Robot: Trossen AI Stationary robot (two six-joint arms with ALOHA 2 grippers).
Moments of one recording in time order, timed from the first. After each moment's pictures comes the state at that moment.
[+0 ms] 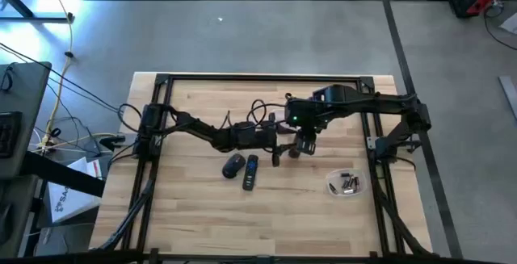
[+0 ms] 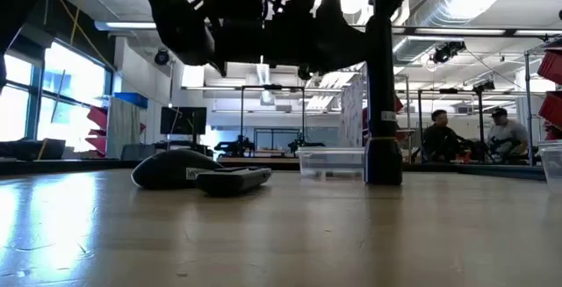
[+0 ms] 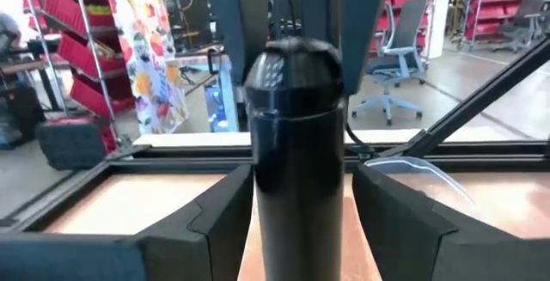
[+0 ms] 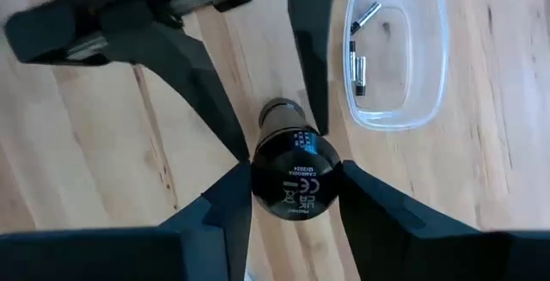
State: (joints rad) left arm 0.00 2.03 1.06 0.99 -0.09 0.06; right arm -0.03 1.69 1.74 -1.42 0.05 0.22
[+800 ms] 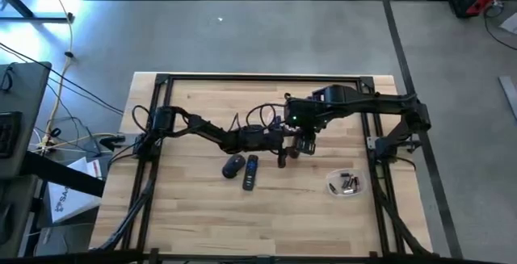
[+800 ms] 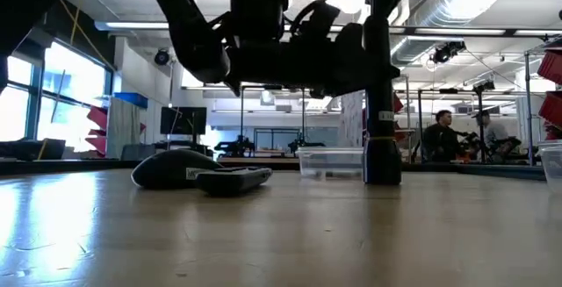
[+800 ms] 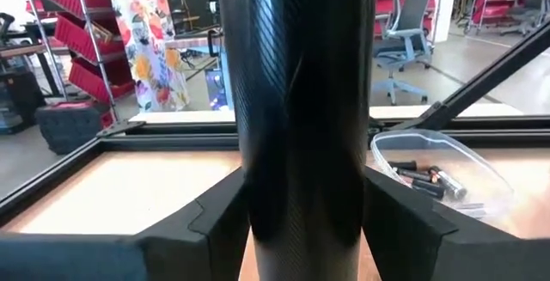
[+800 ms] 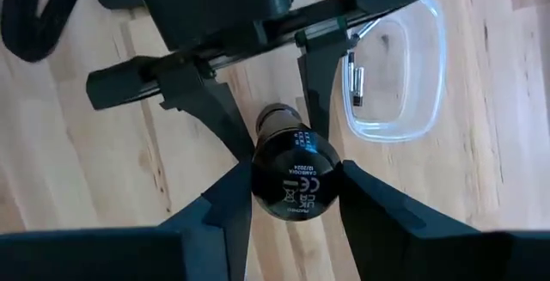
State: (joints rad) left arm 0.00 2.15 1.14 0.99 -0.09 0.07; right arm -0.03 1.69 1.74 -1.40 0.05 0.18
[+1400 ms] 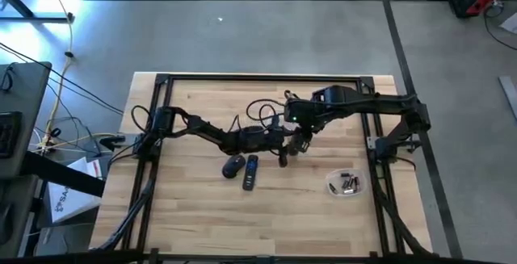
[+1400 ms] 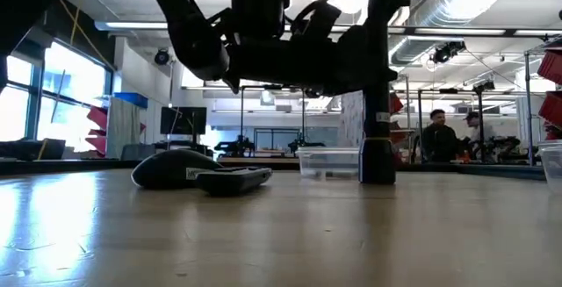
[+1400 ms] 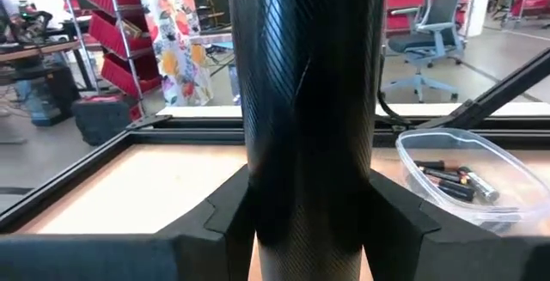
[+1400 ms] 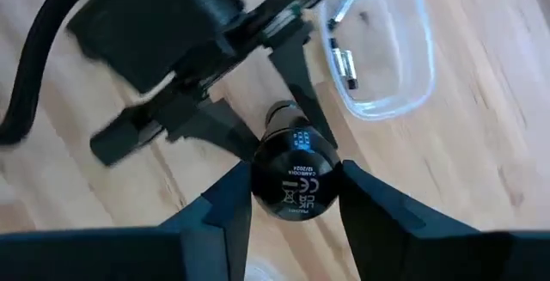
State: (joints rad) left arm 0.00 2.15 1.14 0.96 -0.19 0.08; right arm -0.02 1.69 1.74 -1.40 0.11 0.53
